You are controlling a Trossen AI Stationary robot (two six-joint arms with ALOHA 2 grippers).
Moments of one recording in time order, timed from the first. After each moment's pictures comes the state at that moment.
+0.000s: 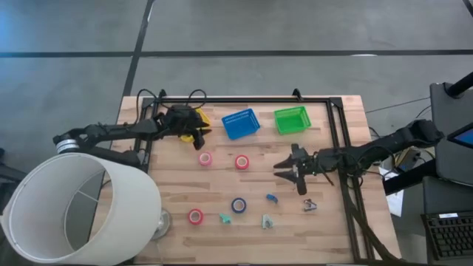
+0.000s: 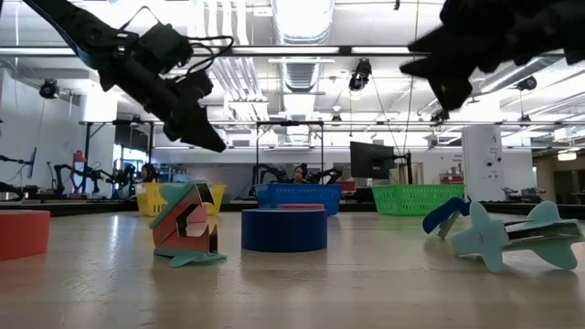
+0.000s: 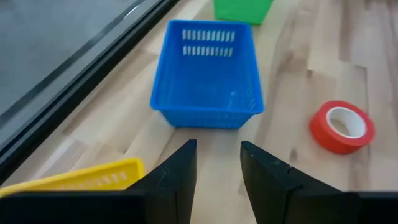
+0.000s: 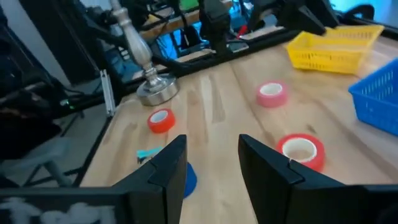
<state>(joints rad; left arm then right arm) 0.51 1.16 0.57 0.04 0.09 0.05 0.24 1.00 0.37 0.40 0.18 0.42</state>
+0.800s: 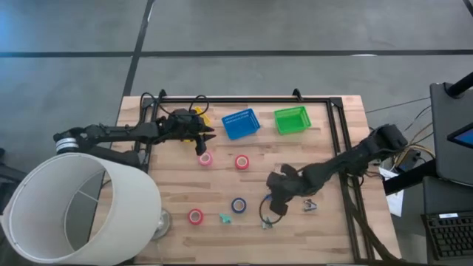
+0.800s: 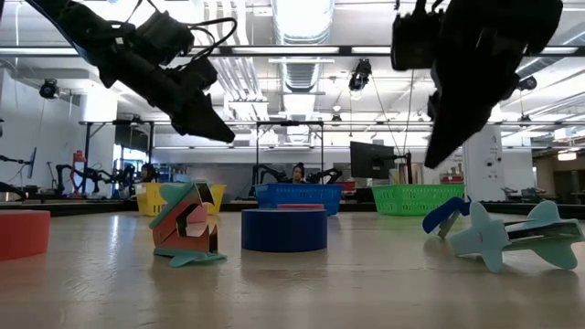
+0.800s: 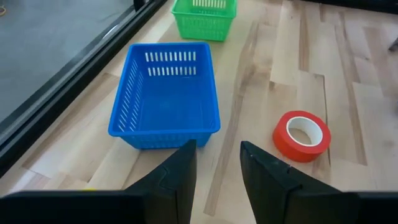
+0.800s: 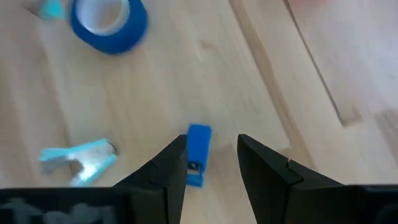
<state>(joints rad) 0.41 1.15 0.57 0.10 0.09 0.04 0.39 1.60 0.98 -0.53 0.20 0.77</state>
